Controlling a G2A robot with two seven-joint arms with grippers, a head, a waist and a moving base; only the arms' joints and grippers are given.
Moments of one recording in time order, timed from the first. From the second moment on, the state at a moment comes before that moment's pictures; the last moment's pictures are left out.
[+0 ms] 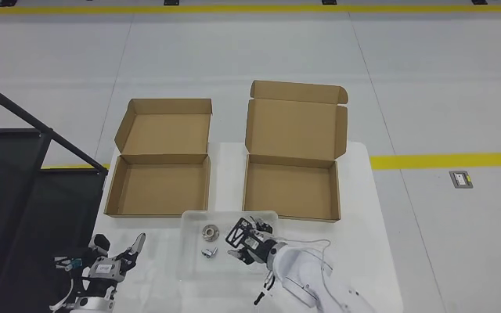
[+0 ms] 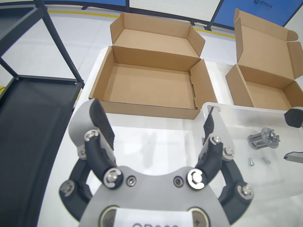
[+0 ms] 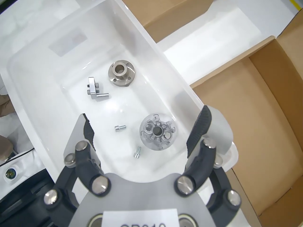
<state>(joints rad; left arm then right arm) 1.78 -1.18 -1.75 -1.88 1.03 -0.07 0.13 -0.98 -1.32 0.80 -1.60 -1.39 -0.20 0.58</state>
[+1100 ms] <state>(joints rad) 1.78 -1.18 -1.75 -1.88 1.03 -0.07 0.13 -0.82 -1.40 0.74 -1.33 -1.34 -0.23 0.71</state>
